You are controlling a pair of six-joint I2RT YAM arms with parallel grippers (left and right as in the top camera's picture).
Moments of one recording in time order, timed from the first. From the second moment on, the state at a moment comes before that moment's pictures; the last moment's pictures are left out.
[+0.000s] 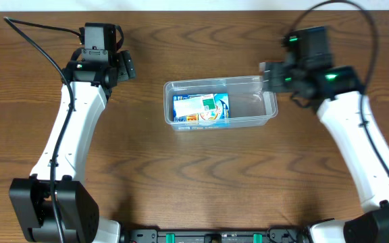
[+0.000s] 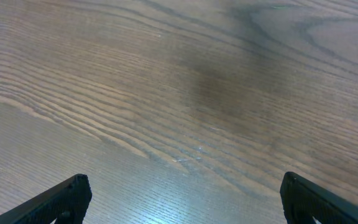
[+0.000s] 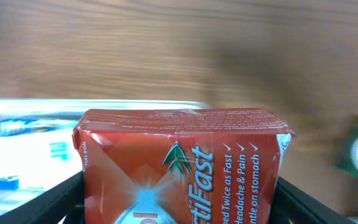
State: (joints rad) left arm -0.07 1.65 1.41 -0.72 -0.30 -0.27; right arm 0.29 1.57 1.43 -0.81 0.02 0.23
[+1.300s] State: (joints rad) left arm -0.07 1.65 1.41 -0.72 -0.30 -0.27; right arm 0.46 1.70 1.49 -0.96 0.20 0.34
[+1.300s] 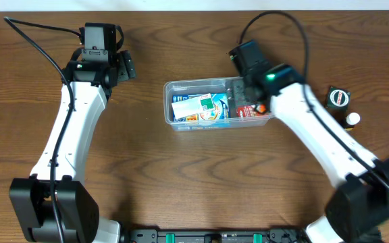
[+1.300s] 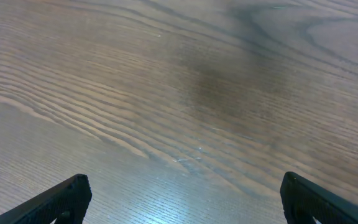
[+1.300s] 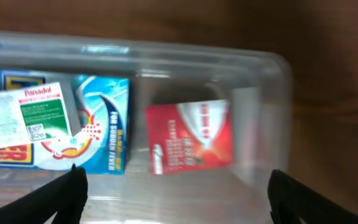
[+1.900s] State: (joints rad) left arm -0.07 1.65 1.41 -0.72 -0.30 -0.27; right arm 0.40 1.75 1.51 -1.01 0.12 0.33
